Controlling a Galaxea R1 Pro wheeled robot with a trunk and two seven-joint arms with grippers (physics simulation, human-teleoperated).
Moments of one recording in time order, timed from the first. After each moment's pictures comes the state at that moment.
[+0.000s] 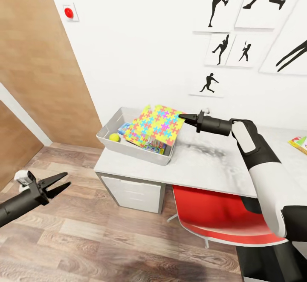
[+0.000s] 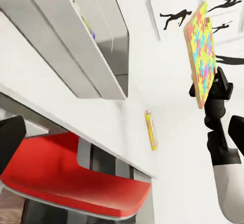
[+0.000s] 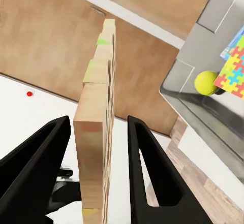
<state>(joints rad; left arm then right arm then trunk) -0.19 0.44 0.37 -1.60 1.34 1.03 -0.46 -1.18 -0.19 0.09 -0.86 -0.79 1.05 0.80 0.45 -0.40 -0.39</state>
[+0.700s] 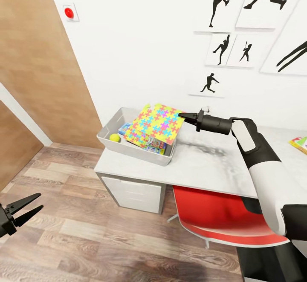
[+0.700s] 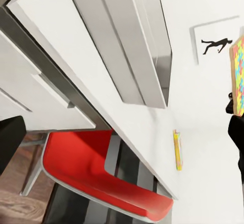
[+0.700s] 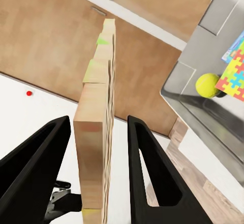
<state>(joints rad) 0.03 0.46 0.57 -1.59 1.34 1.03 -0.49 -1.19 -0.19 0.09 -0.86 -0.79 1.05 0.80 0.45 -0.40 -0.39</state>
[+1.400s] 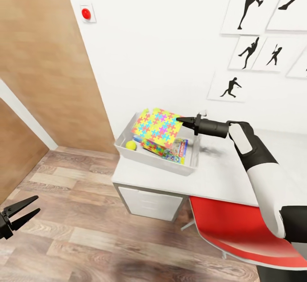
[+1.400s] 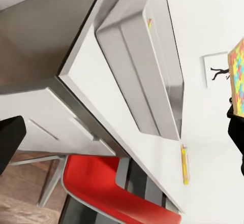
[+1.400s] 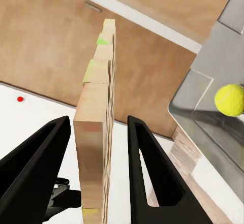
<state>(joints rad) 0.05 0.46 0.59 -1.58 1.33 1.03 -0.48 -1.17 -0.18 0.11 -0.84 -0.79 1.04 0.80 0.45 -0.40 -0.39</state>
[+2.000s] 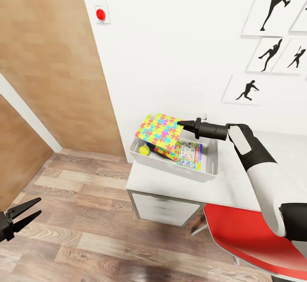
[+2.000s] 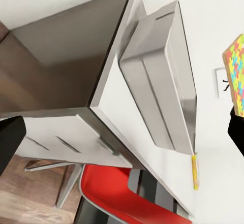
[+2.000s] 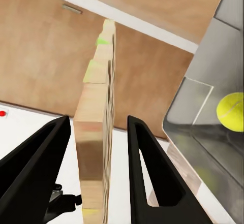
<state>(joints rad) 0.05 0.45 0.58 -1.58 1.29 1.02 -0.48 -1.19 -0.18 0.11 -0.76 -0.78 1.05 0.76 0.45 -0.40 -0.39</state>
